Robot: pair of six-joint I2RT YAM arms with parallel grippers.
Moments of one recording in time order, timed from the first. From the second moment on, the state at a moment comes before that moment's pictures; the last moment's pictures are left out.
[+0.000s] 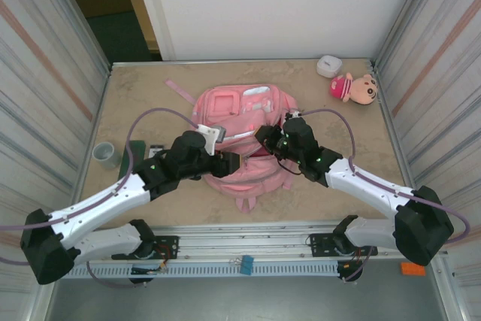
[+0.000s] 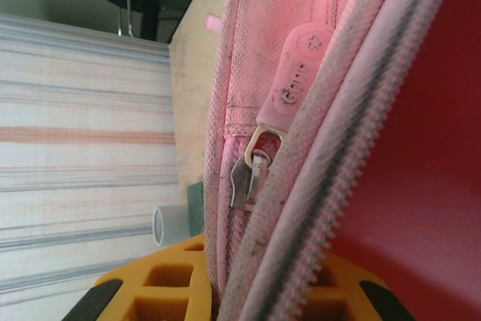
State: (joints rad) left arm -0.86 1.06 0.79 -0.30 0.11 -0.63; right arm 0.72 1.21 0.73 0.04 -0.04 1.27
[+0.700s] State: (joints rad) left arm -0.93 1.16 0.83 -0.34 0.08 -0.75; right arm 0.74 1.24 0.77 0.00 0.00 1.24
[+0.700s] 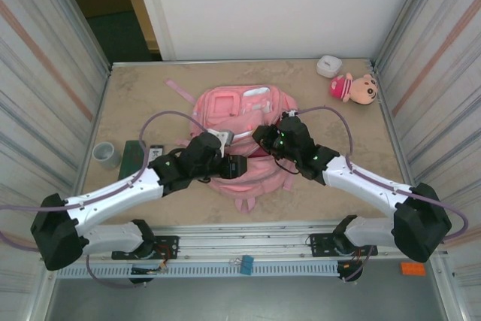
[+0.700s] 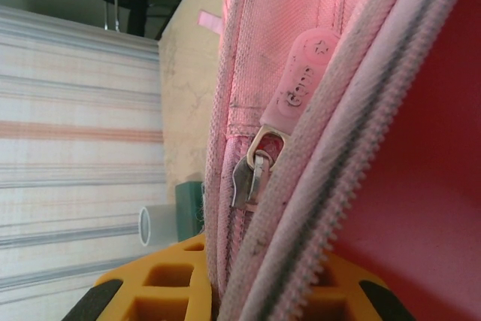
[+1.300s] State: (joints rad) left arm -0.96 1.24 0.88 -0.38 0.06 -0.83; right arm 0.74 1.25 0.79 0.00 0.00 1.24
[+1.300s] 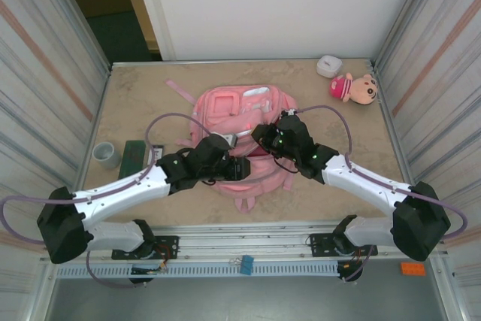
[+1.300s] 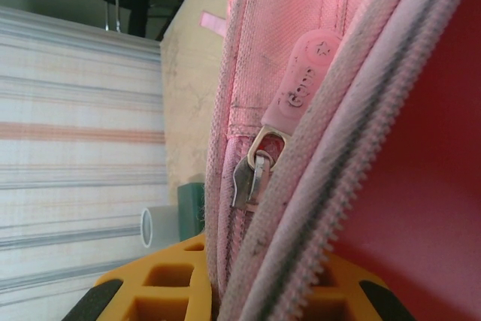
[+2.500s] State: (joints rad) left arm -0.86 1.10 0.82 -0.48 -0.02 -0.82; right arm 0.57 1.20 0.82 -0.11 -0.18 1.17
